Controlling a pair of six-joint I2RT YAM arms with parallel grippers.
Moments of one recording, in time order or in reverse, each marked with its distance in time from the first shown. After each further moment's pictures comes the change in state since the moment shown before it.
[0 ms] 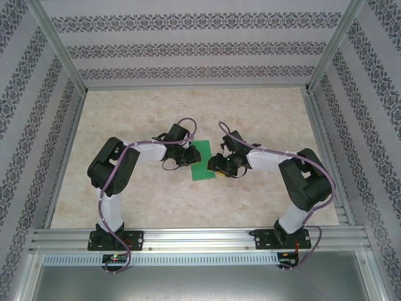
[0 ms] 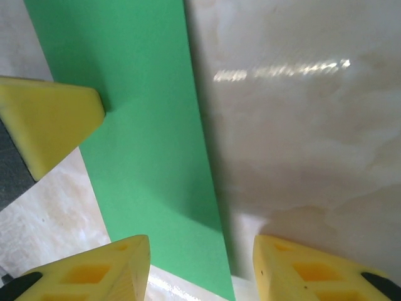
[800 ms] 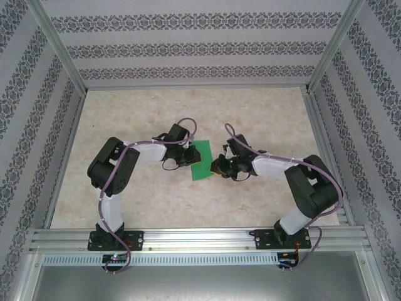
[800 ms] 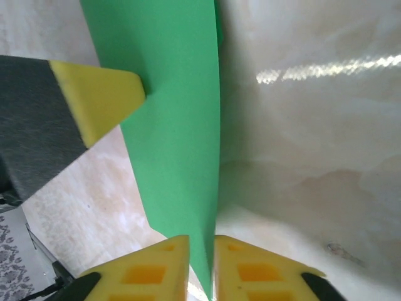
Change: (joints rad) left arm 0.000 0.000 0.000 0.000 0.001 0.000; right arm -0.010 -0.093 -0.122 0.166 -0.064 0.114
